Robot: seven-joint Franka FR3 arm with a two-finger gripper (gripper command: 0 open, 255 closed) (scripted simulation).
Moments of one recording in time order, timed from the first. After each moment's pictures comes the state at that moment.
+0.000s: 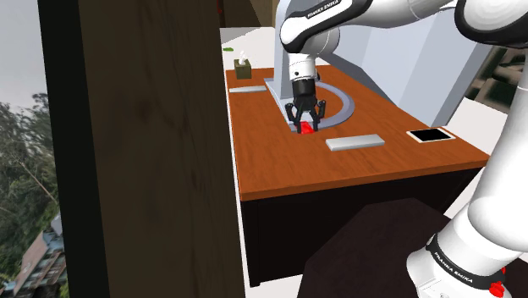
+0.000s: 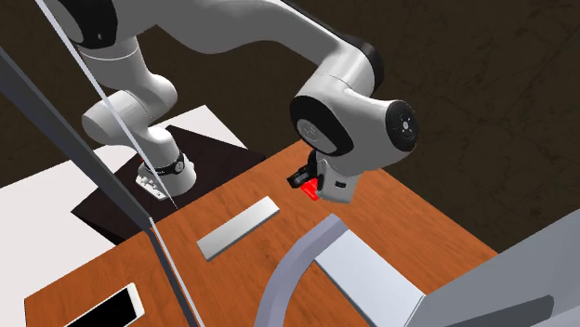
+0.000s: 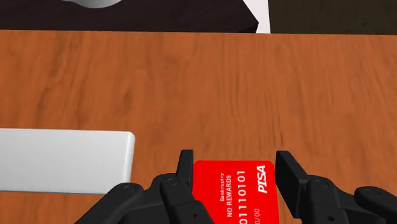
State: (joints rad) arm -0.12 0.27 0.05 -1.77 0.21 1.50 0.37
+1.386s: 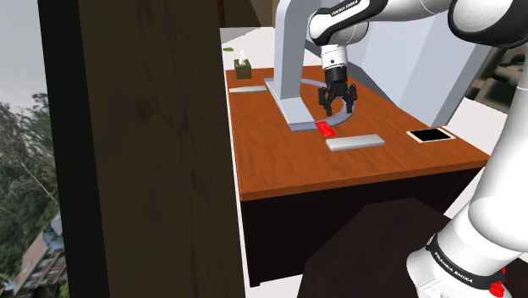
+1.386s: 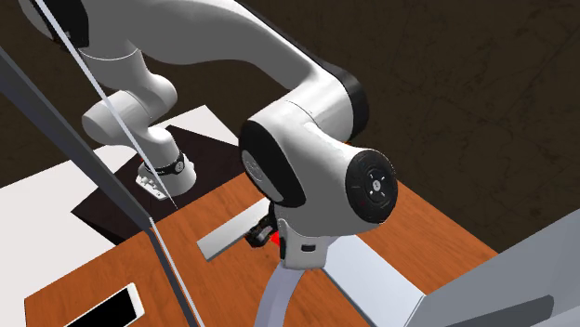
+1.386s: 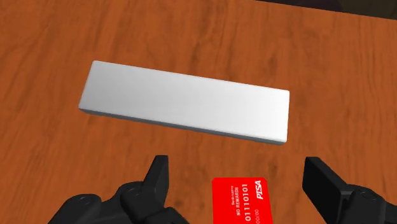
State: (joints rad) arm -0.11 0.27 -0.20 -1.71 0.09 1.44 0.00
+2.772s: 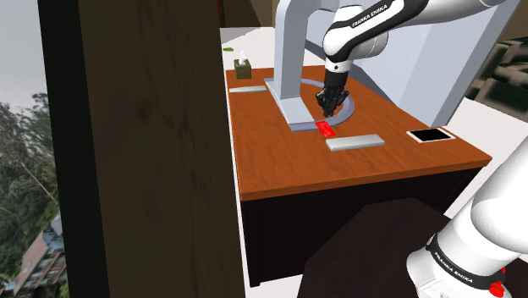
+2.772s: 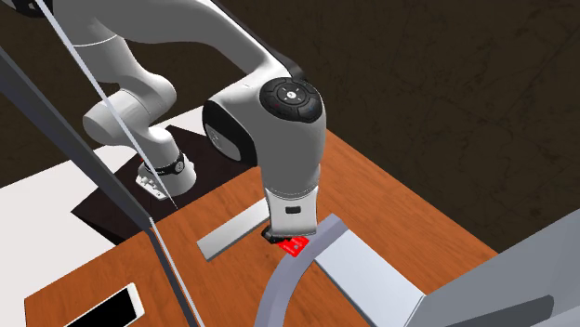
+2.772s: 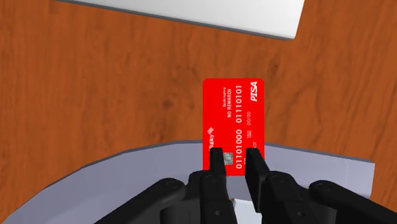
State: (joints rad) arm -0.07 0.00 -0.18 -2.12 0.01 2.11 0.07
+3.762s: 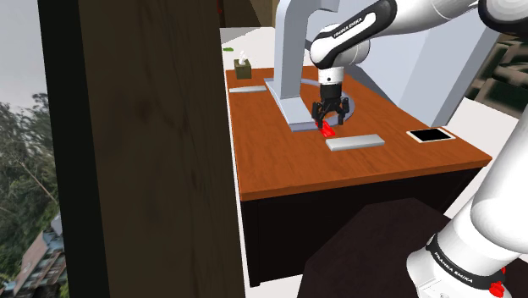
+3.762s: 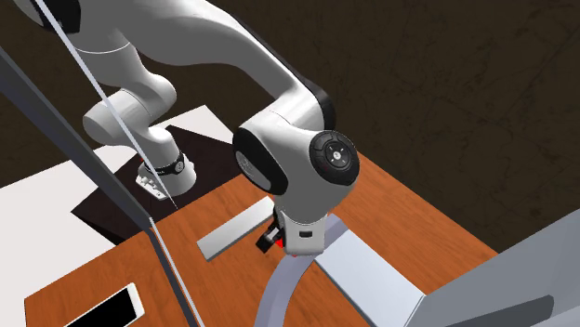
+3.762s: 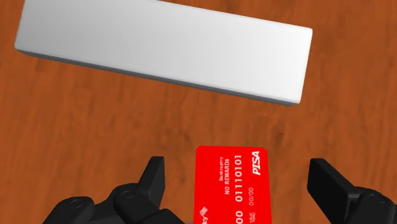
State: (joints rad) arm -0.08 0.17 -0.17 -2.00 0.05 1.85 0.03
